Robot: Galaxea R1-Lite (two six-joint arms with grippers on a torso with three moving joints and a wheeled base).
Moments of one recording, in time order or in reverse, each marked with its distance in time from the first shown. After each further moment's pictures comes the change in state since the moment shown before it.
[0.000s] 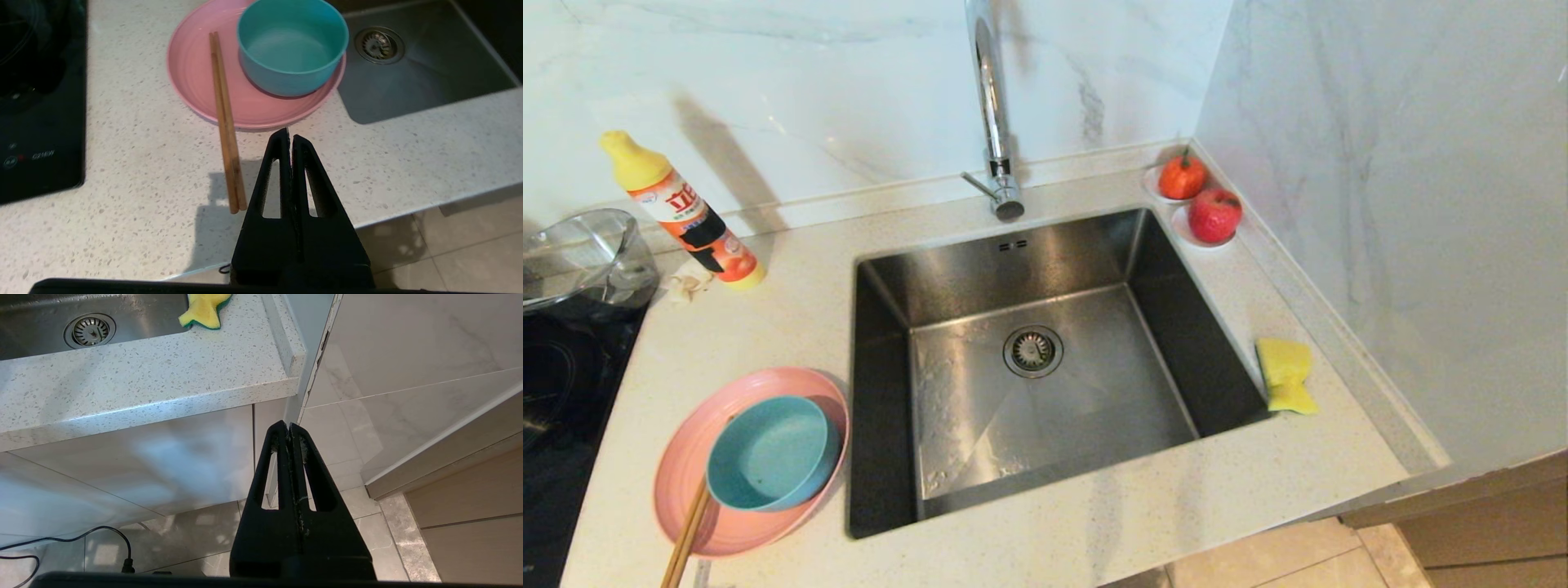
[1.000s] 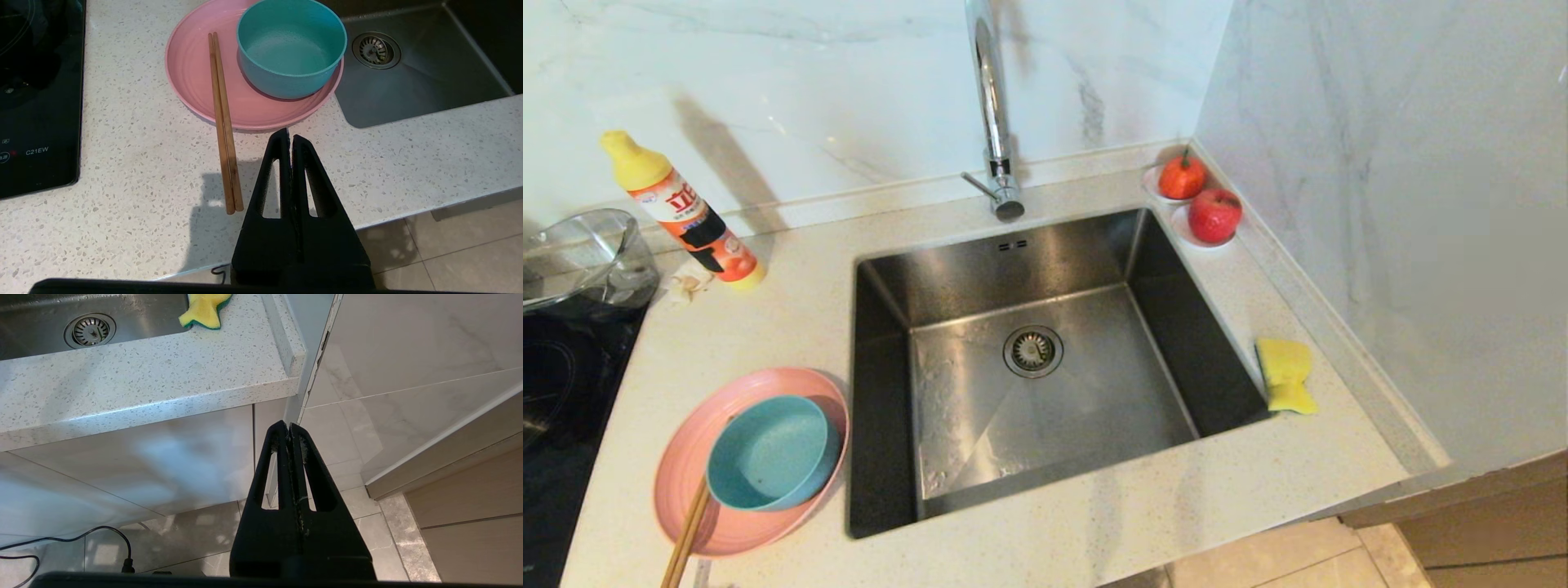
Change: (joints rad) left arm 0.000 -0.002 0.000 -0.005 0.001 -0.032; right arm 0.000 0.000 0.000 0.000 0.000 0.000
